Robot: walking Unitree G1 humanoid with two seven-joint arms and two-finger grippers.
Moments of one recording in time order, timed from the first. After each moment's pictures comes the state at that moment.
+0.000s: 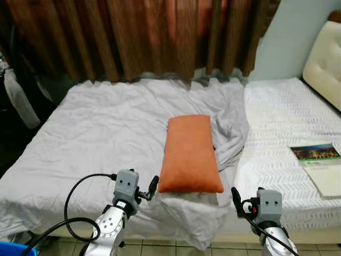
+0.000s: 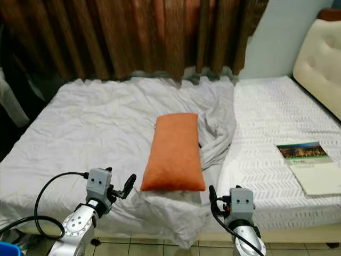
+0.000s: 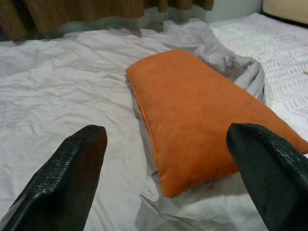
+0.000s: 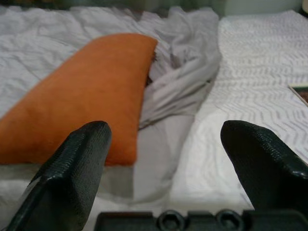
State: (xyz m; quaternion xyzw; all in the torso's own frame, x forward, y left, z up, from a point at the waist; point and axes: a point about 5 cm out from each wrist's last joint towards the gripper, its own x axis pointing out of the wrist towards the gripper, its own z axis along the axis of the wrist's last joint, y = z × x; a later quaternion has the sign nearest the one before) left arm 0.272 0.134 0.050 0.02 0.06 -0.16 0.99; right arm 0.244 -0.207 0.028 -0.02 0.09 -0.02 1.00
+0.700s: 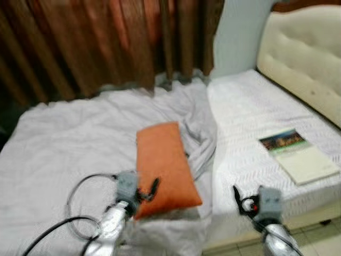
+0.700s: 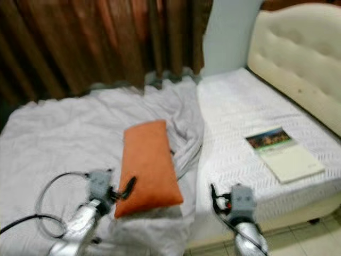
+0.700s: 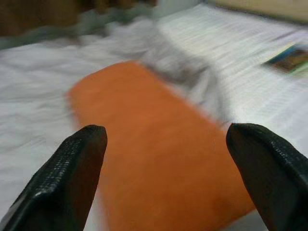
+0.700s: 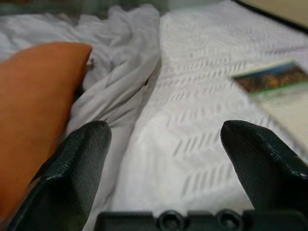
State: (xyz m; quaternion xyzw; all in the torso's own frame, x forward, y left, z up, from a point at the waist) left arm 0.271 0.114 0.046 0.01 0.07 -0.20 0.98; right arm 0.247 -0.218 0.029 -0.03 0.10 -0.02 0.99
